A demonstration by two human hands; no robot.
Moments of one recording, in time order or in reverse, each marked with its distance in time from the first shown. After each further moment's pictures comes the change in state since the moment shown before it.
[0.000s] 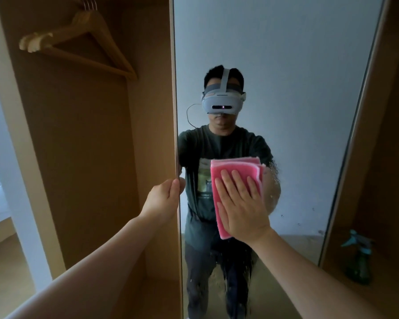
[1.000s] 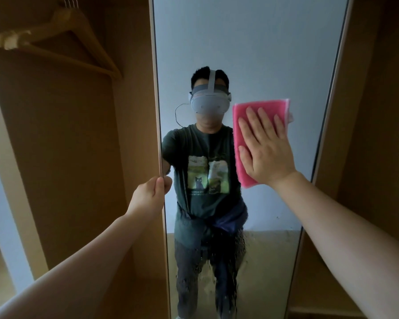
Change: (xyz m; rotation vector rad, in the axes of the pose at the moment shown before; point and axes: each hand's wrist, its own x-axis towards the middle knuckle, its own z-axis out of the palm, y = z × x) left_hand -0.004 0.008 0.005 0.058 0.056 -0.006; right_hand 0.068 0.122 -0.053 -0.110 0.012 0.079
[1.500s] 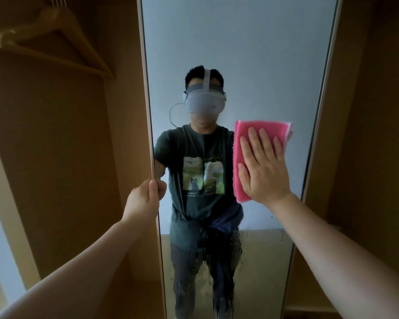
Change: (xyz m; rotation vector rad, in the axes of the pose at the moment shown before) left_hand -0.002 -0.005 0.008 -0.050 0.019 0.078; right_hand -0.046 -0.012 0.010 0.064 -0.032 0.094
